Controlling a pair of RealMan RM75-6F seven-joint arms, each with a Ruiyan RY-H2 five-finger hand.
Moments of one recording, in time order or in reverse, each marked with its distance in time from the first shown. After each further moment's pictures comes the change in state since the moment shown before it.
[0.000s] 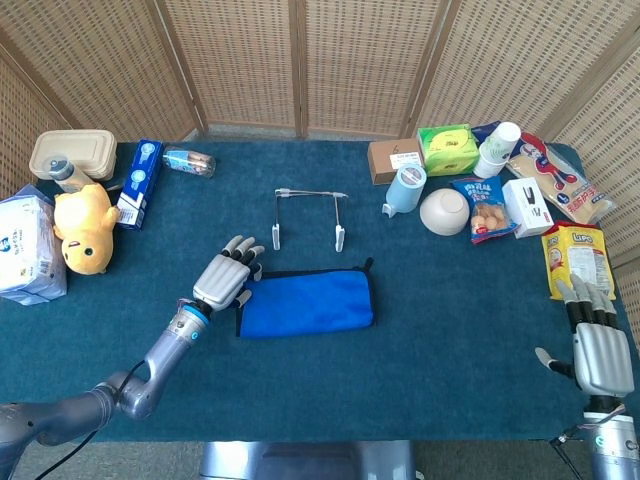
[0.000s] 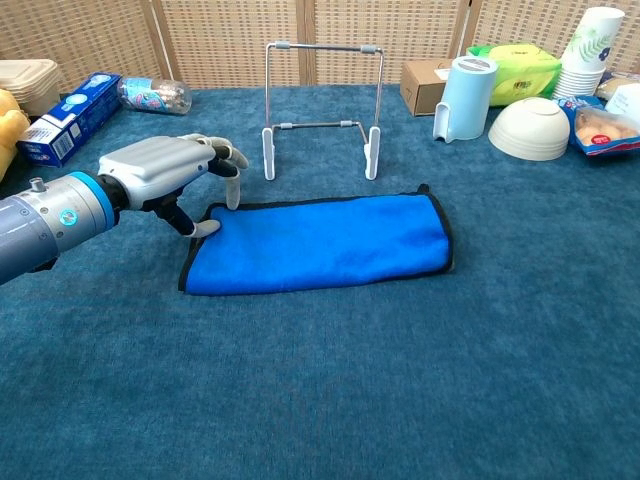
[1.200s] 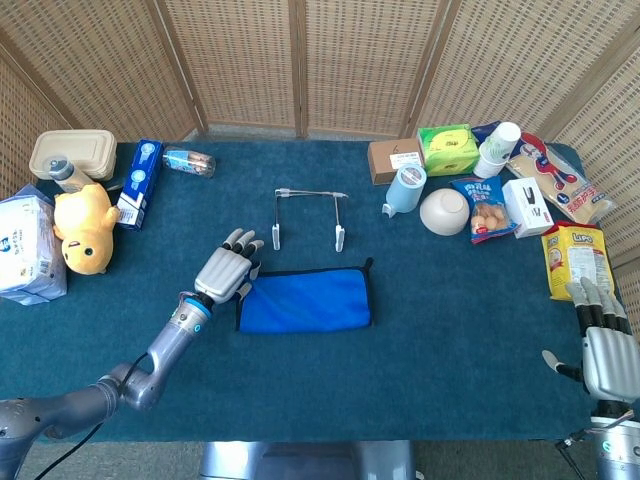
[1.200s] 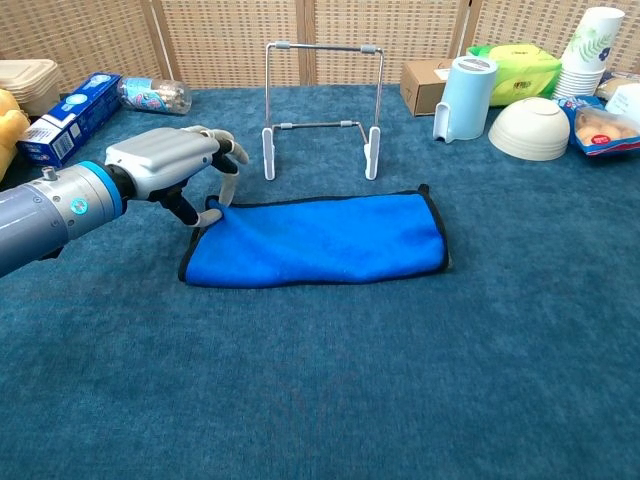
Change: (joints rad) left arm -0.033 -0.016 -0.015 0.050 -0.023 -0.027 0.022; right arm -0.024 0.005 0.007 0.002 0.002 0.015 0.017
